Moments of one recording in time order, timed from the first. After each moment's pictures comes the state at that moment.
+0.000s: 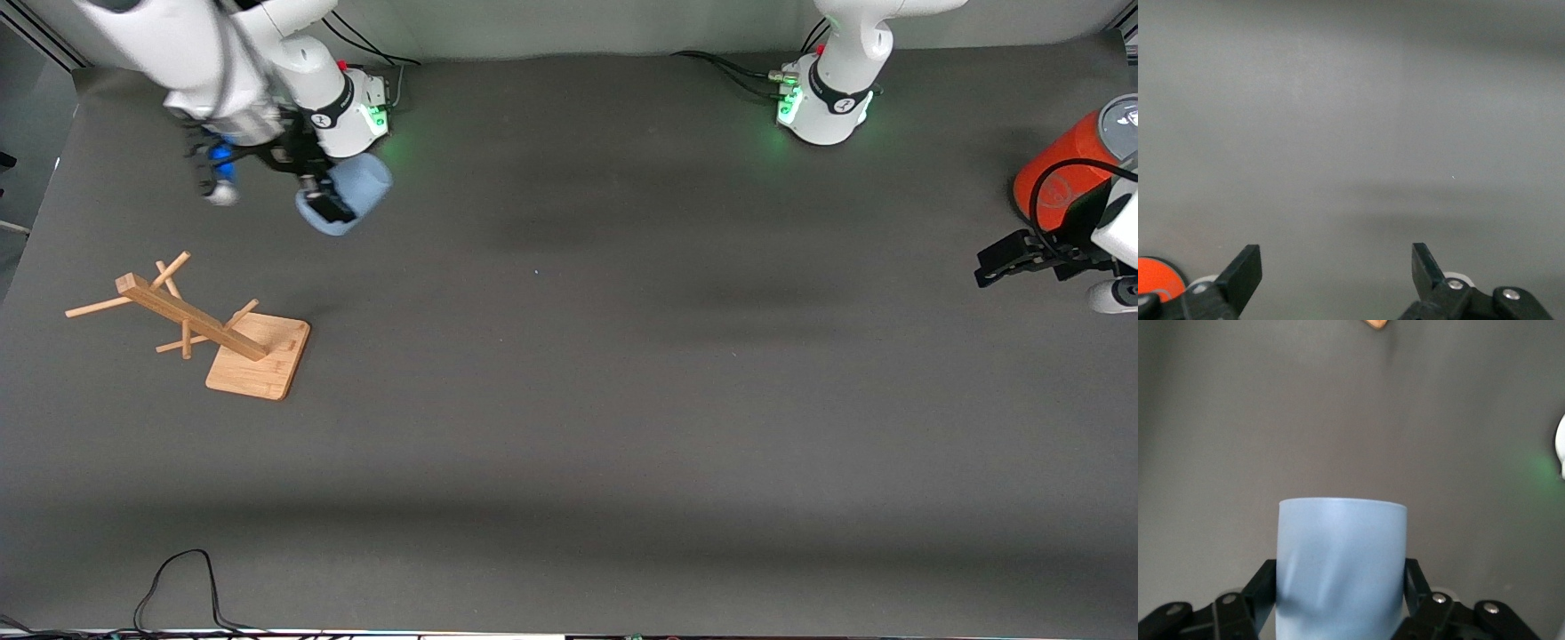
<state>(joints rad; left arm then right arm) 0.03 0.02 -0.03 -1.65 -0.01 1.66 -0.07 0.60 -0.22 -0.08 -2.03 0.06 1.80 1.72</state>
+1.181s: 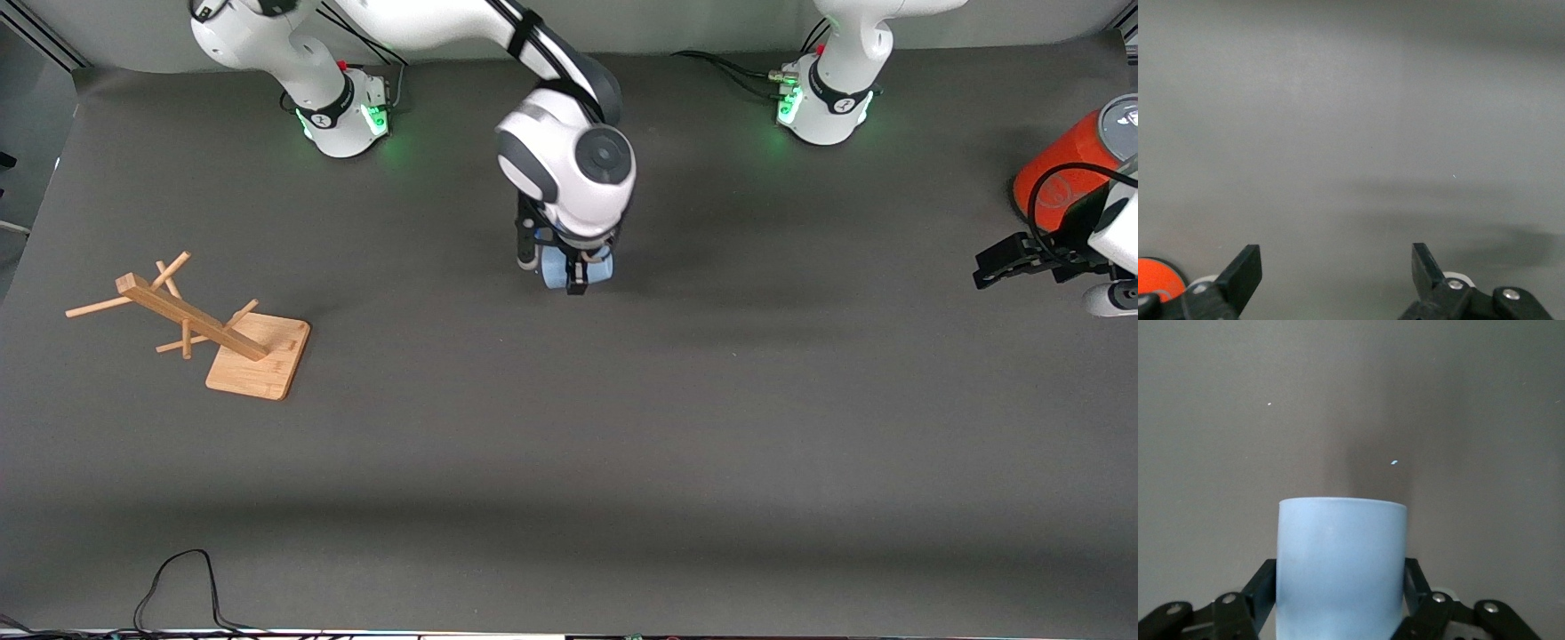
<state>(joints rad) 0.03 0.02 -0.03 -1.65 -0.01 1.66 -0.07 0.95 0.69 -0.08 -1.39 0.00 1.87 2.47</state>
